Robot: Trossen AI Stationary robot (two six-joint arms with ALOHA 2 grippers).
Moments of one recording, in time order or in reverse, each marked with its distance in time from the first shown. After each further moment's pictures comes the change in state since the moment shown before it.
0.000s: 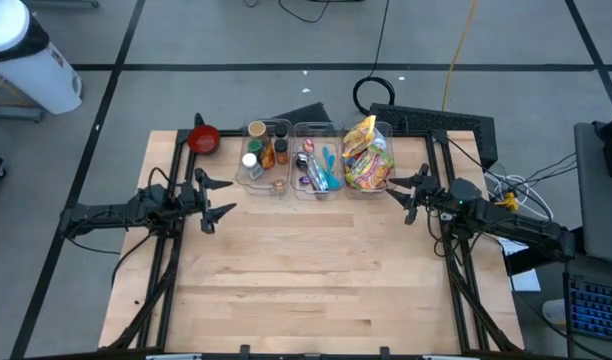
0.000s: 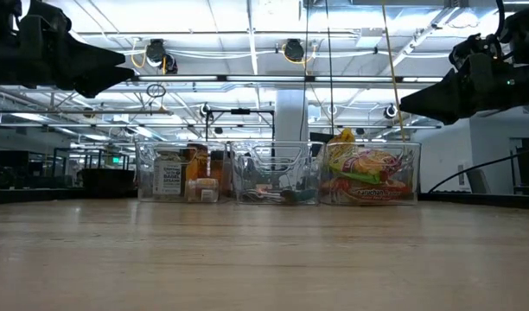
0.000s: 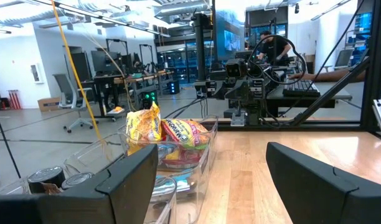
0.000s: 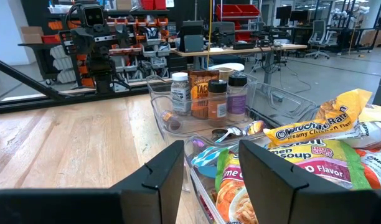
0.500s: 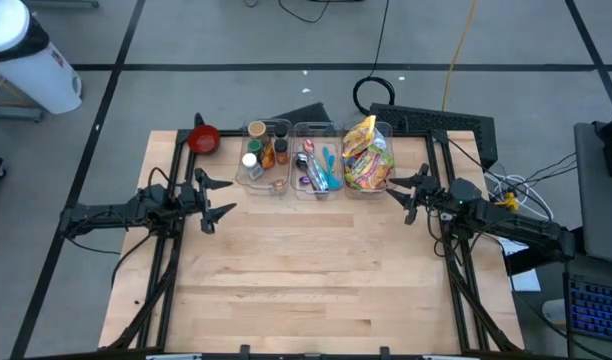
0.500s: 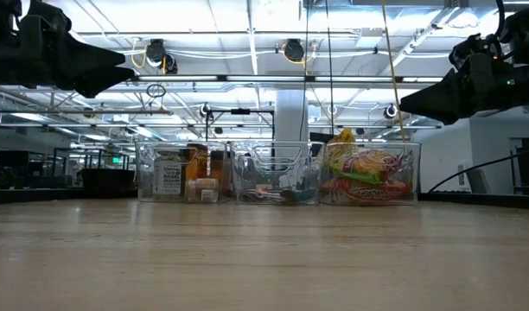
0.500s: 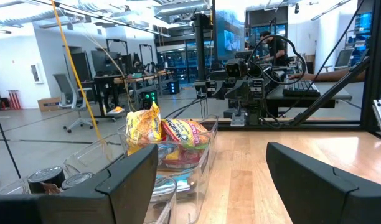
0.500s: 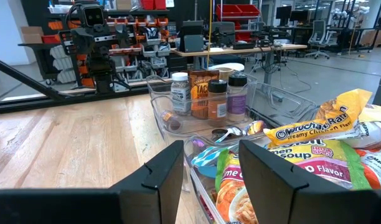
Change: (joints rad) left arm 0.000 0.000 0.000 0.000 0.000 0.000; right arm 0.000 0.000 0.000 0.000 0.000 0.000
